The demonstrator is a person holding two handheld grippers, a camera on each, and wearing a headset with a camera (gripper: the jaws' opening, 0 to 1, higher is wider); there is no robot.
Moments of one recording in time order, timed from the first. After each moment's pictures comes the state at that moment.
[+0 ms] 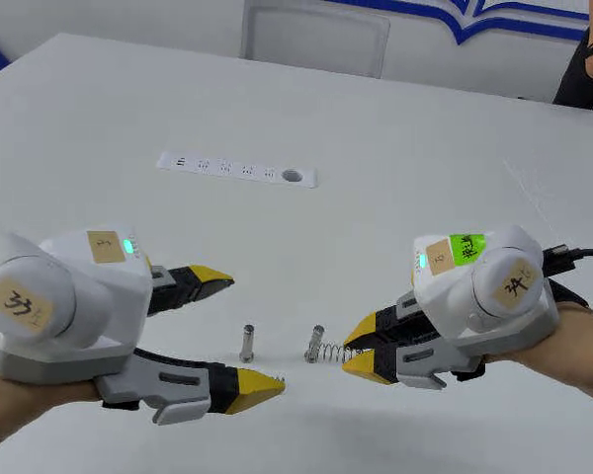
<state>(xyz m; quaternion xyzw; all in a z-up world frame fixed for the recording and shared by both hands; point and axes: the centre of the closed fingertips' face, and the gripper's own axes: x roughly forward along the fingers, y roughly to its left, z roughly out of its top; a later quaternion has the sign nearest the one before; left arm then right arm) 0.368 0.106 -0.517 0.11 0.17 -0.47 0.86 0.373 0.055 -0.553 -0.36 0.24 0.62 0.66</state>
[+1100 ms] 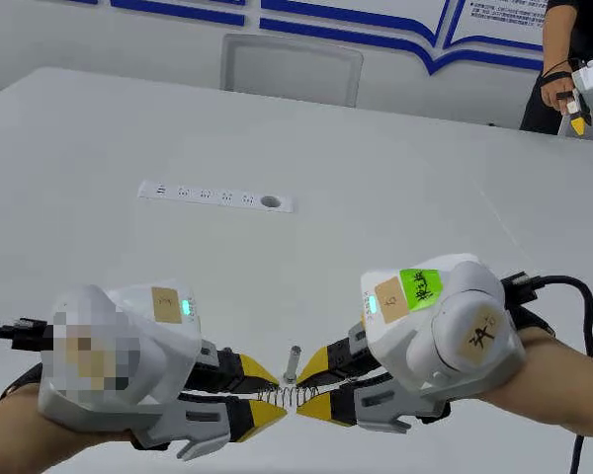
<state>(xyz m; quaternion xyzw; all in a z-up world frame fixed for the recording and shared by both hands) 0.340 0.072 -0.537 0.15 0.21 -0.54 0.80 0.337 0.075 -0.536 -0.38 0.21 0.64 0.63</state>
